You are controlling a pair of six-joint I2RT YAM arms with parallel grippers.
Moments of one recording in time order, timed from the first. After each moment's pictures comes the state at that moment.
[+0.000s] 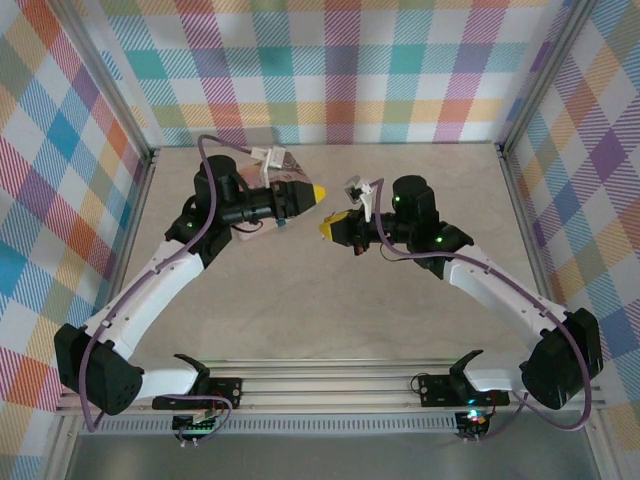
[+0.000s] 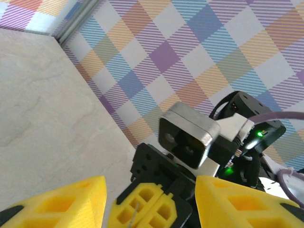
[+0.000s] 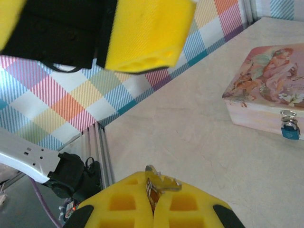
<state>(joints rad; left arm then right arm) -0.45 1.27 1.20 -0.07 0.78 -0.73 0.61 1.28 1.05 -0.10 -0.75 0.24</state>
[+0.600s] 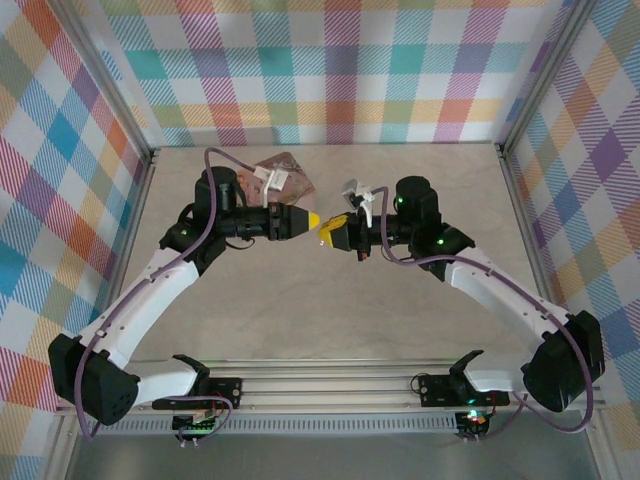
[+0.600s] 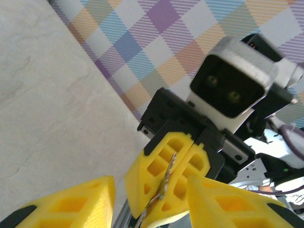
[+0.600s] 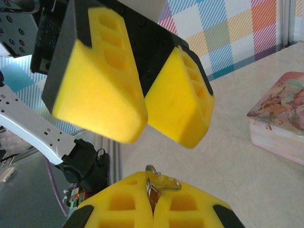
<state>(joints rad) -0.46 1.22 1.13 -0.25 0.88 -0.57 0.61 1.27 1.04 -0.05 -0.86 0.14</state>
